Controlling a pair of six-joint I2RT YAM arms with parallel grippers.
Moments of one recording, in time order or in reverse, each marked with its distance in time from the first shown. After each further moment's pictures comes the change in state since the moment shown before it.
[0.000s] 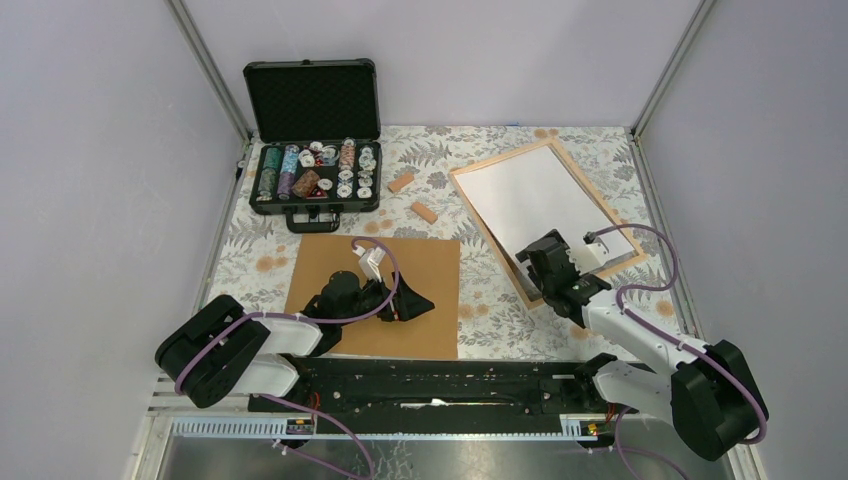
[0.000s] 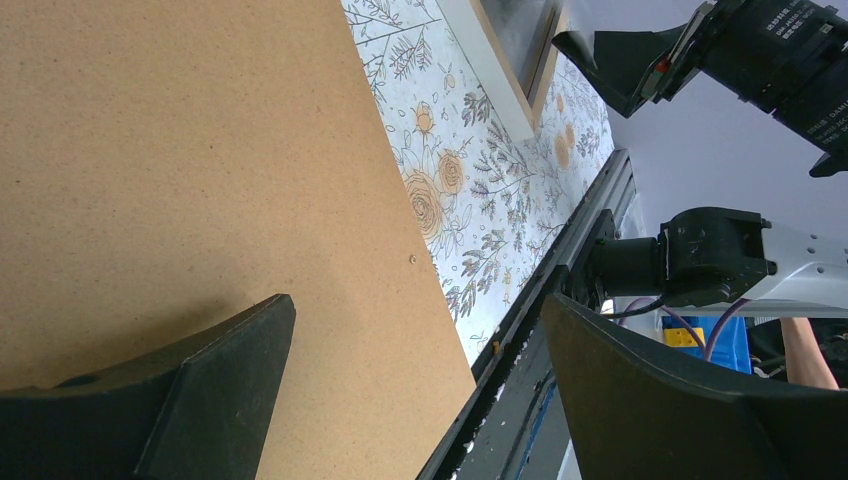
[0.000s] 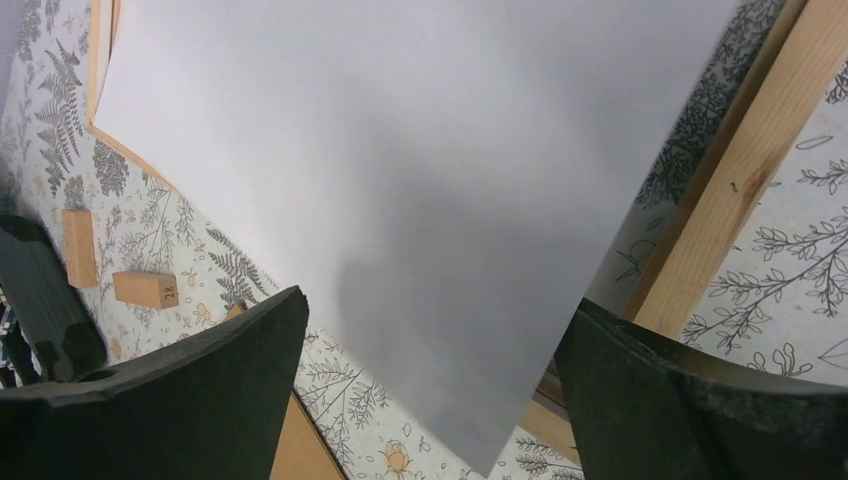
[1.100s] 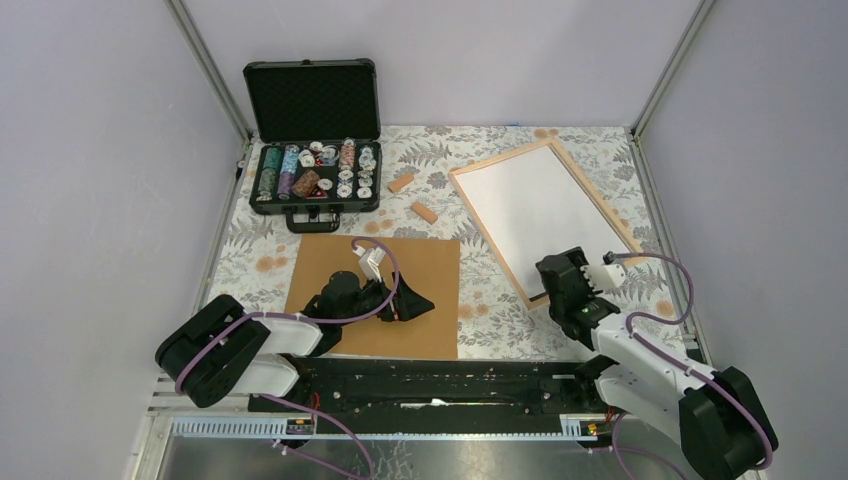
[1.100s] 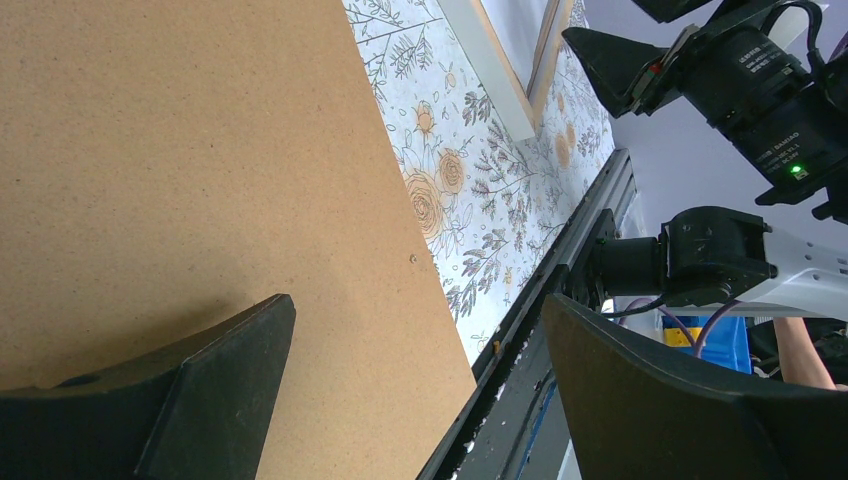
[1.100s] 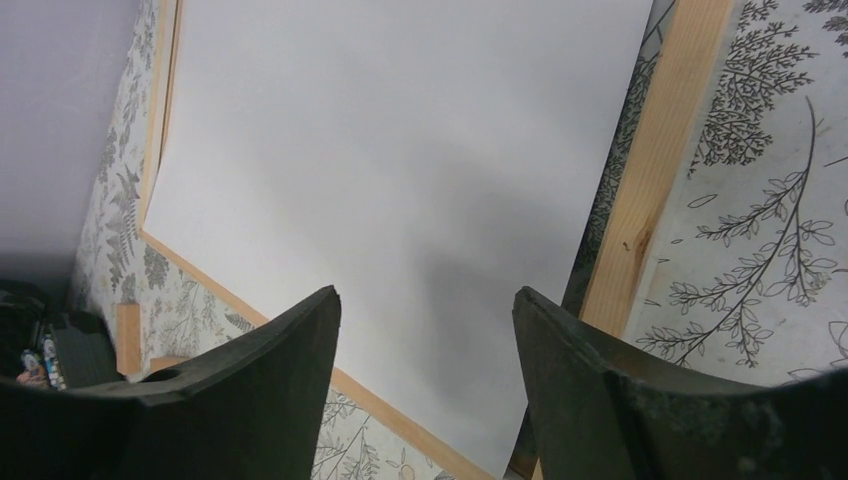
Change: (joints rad) left arm 0.000 0.002 0.000 0.000 0.000 0.000; right arm -0.026 -0.137 -0.181 0.150 0.163 0.048
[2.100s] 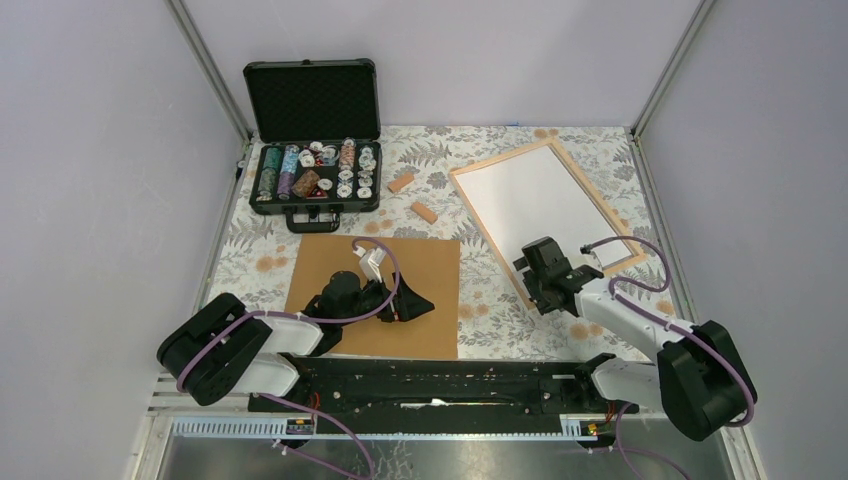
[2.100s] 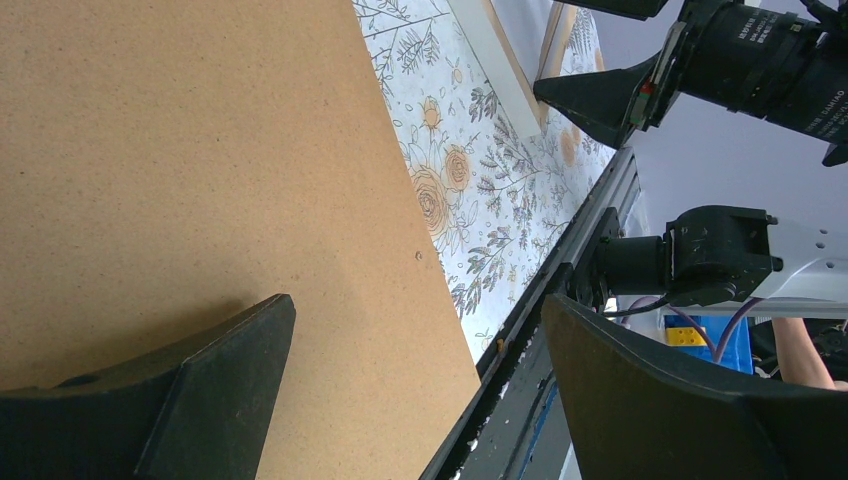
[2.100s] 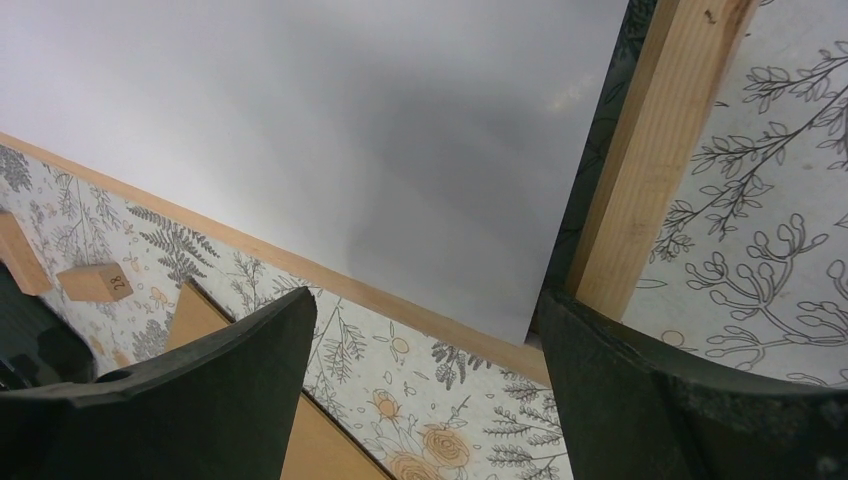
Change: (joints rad) left arm 0.000 0.012 0.000 0.000 0.000 0.000; right arm -0.002 0.232 0.233 -0.314 -0.348 0.154
